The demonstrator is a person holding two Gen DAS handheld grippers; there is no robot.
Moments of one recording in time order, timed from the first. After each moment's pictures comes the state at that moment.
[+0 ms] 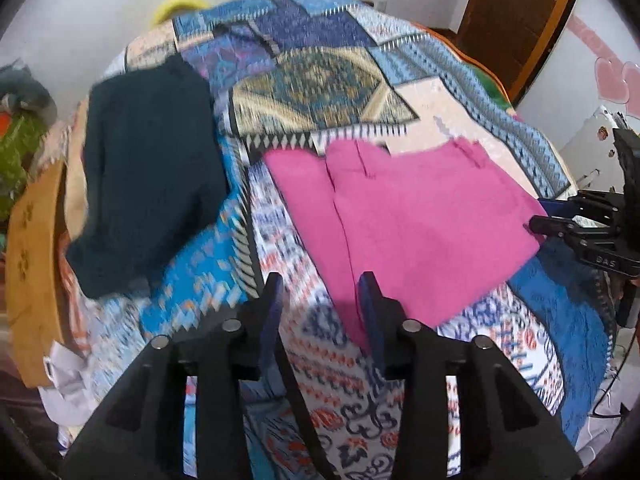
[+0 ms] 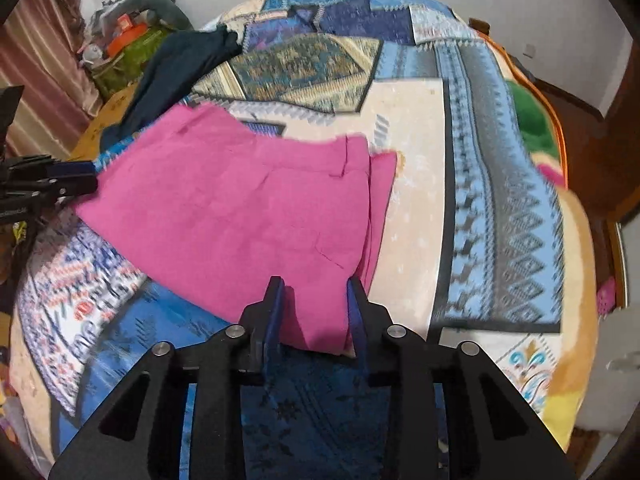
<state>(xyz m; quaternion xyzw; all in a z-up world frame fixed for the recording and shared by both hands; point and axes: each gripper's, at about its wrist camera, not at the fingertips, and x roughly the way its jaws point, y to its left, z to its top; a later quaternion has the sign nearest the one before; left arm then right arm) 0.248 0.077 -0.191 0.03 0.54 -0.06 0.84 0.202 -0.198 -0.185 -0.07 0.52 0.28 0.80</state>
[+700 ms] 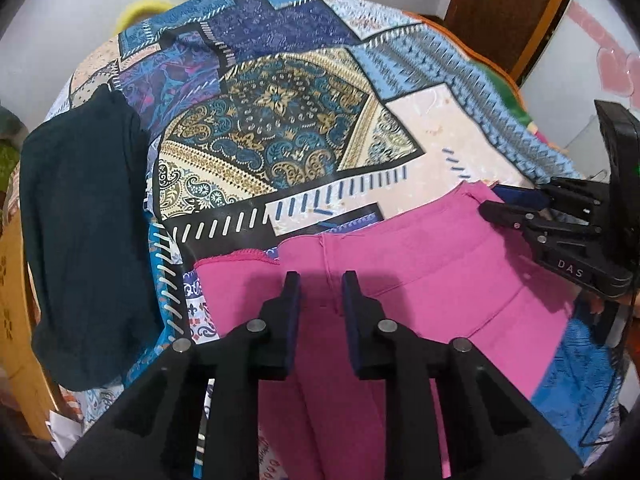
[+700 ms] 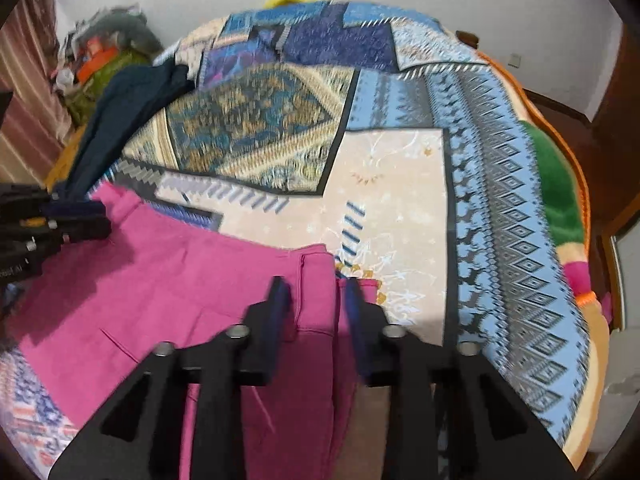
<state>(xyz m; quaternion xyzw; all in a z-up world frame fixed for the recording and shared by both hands) 0.356 0.037 -0.238 0.05 0.56 -0.09 0.82 0.296 -0.166 -0.217 -0.08 0.51 0.24 0.82</state>
